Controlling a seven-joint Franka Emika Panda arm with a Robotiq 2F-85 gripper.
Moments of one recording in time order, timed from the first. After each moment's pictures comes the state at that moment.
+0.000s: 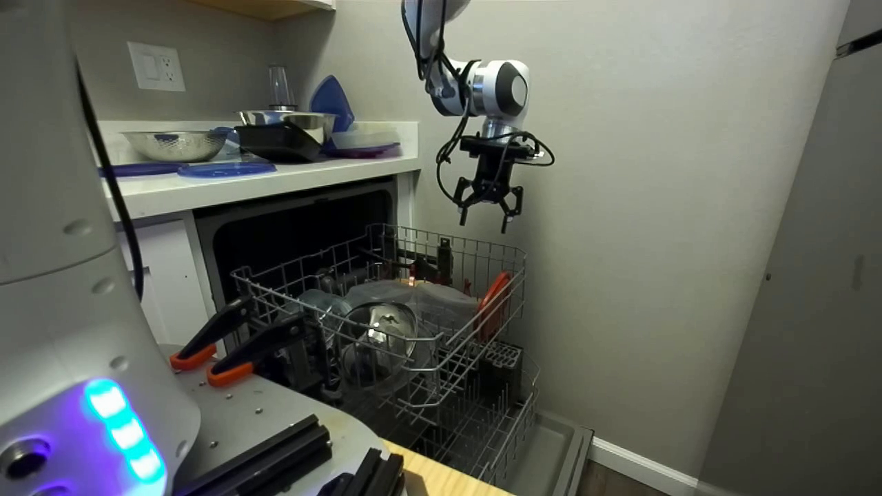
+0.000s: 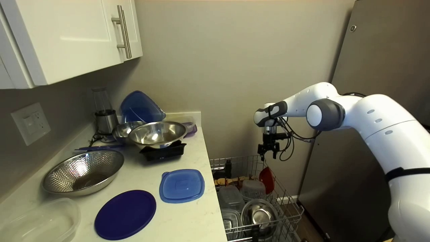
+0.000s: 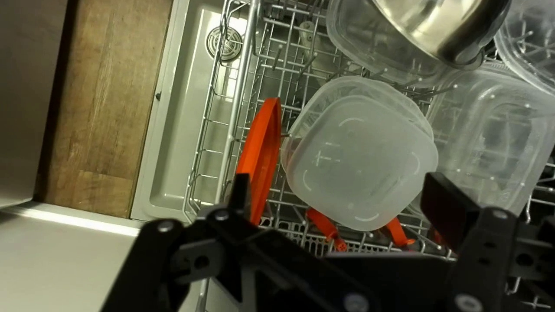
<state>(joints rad) -0.06 0.99 0.00 -1.20 0.04 1.89 -0.21</state>
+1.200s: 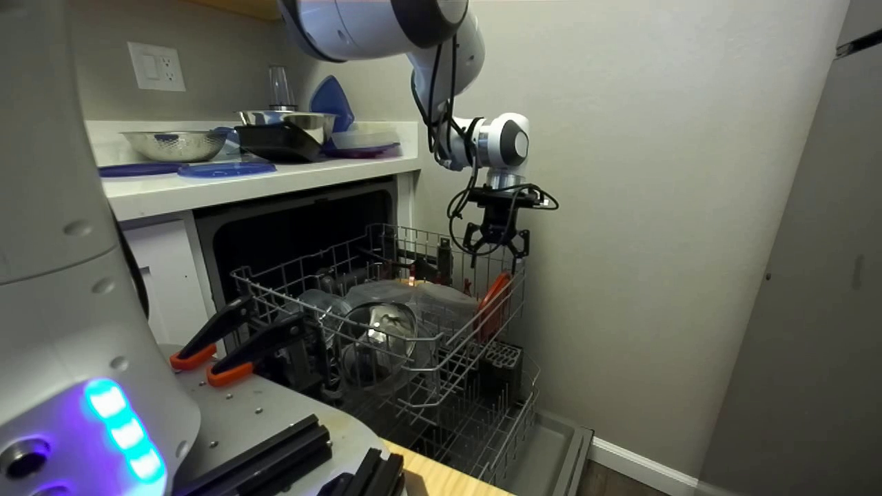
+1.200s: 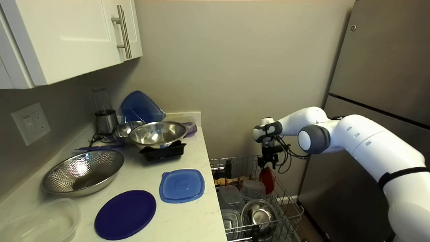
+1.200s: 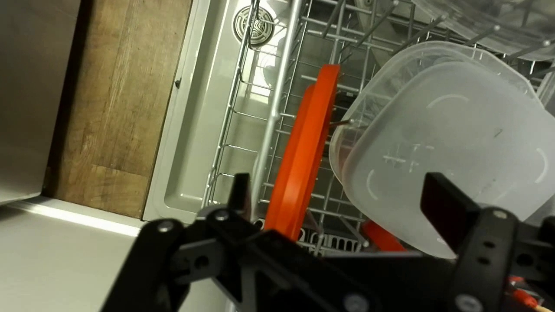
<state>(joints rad) -0.06 1.30 -0.02 -0.90 -0.01 1.90 -0.21</state>
